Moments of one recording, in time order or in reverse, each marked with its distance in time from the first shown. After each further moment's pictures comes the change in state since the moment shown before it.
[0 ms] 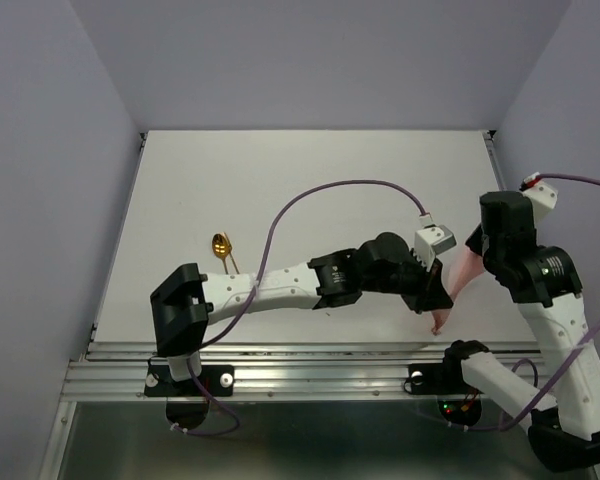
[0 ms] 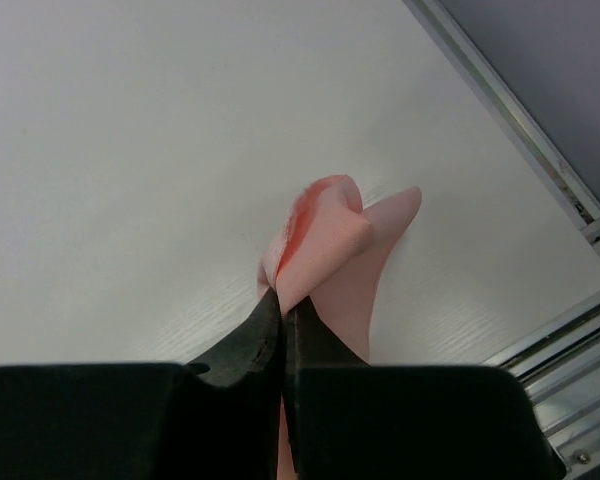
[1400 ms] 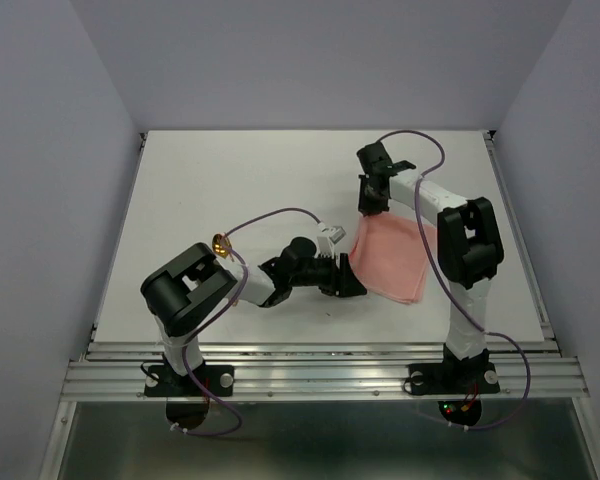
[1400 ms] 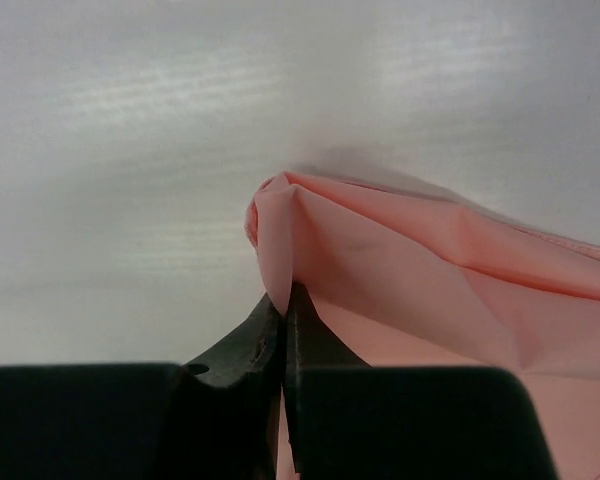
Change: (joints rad) left arm 0.430 0.033 -0.732 0.658 0.168 -0.231; right arm 0.114 1.201 0.362 0.383 -0.470 -0.188
